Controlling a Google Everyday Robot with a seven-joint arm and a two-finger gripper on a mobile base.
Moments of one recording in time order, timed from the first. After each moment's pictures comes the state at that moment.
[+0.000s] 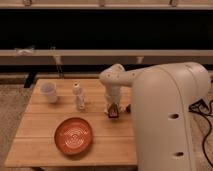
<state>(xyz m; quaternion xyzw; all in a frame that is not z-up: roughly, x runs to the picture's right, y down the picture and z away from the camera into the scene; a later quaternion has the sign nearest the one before) 0.054 0.109 0.871 -0.25 0.25 0.61 0.71</state>
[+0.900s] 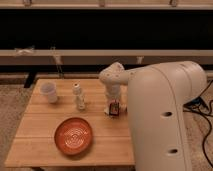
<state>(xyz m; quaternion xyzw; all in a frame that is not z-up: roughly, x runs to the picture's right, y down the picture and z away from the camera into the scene) 0.054 0.091 0.884 -0.22 0.24 0.63 0.71</state>
